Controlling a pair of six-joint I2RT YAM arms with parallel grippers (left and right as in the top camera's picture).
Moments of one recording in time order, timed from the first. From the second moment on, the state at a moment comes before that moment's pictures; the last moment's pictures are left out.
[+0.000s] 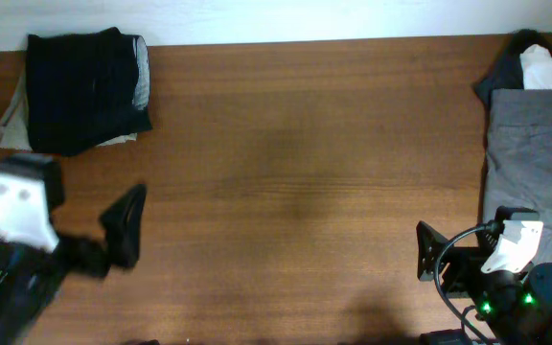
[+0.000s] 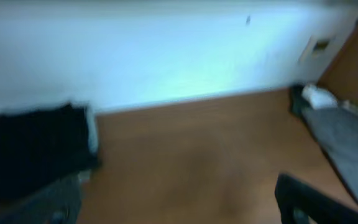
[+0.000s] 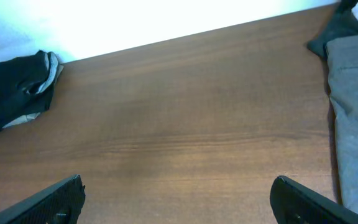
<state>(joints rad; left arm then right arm) 0.24 0.91 1.70 -1.16 0.55 0.10 0.08 0.47 1.02 -1.03 -0.08 0.26</state>
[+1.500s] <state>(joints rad) 0.24 0.80 0.91 -0.78 0.58 0.02 -0.04 0.01 0.23 -0.15 0.02 0.28</state>
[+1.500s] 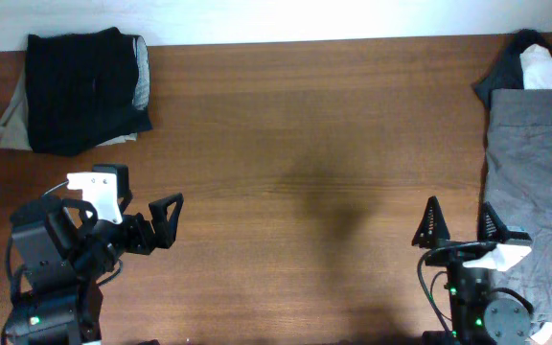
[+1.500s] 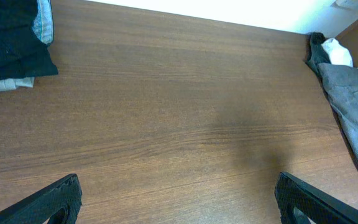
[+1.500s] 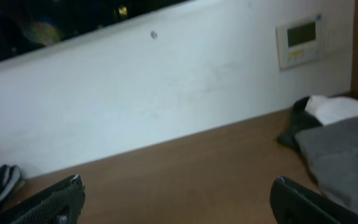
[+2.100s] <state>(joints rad) 0.24 0.80 0.91 -0.78 0.58 0.02 0.02 0.01 0.01 0.08 0.02 0.13</state>
